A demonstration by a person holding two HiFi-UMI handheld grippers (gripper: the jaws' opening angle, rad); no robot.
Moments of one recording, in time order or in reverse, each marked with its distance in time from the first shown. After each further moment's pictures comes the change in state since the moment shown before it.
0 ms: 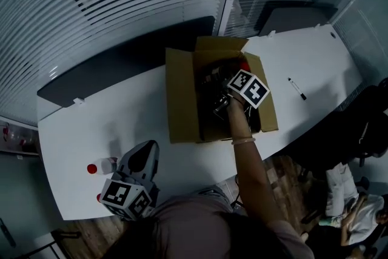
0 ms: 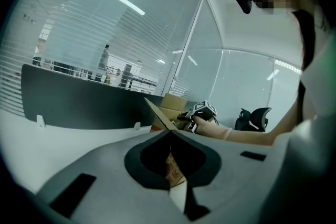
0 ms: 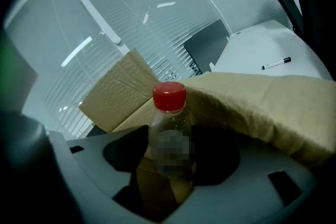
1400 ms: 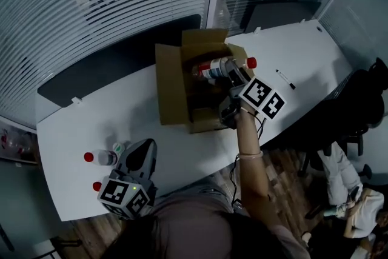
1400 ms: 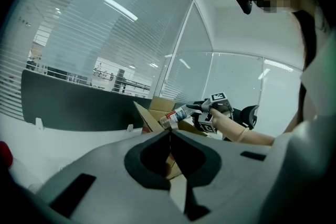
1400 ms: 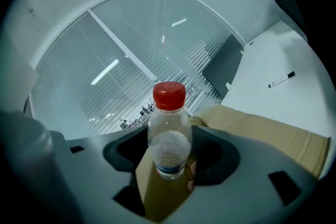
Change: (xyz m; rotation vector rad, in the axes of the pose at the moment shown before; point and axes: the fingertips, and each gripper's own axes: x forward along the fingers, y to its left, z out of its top) left arm -0.040 -0.040 -0.011 0.070 -0.053 -0.046; right arm -0.148 0.041 0.041 -0.004 -0.174 0.298
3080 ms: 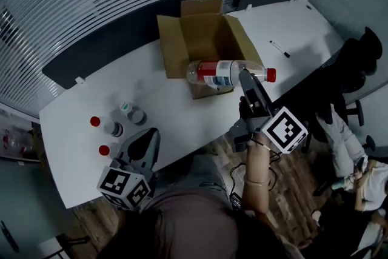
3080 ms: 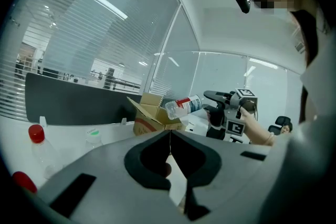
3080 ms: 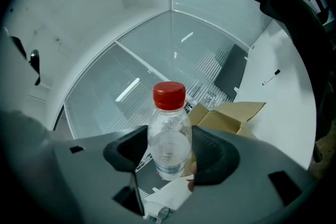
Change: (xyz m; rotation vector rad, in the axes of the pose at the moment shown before) left arm -0.088 -0.041 -0.029 0.058 0.032 -0.112; right arm -0.216 0.086 -0.029 0.006 -0.163 0.241
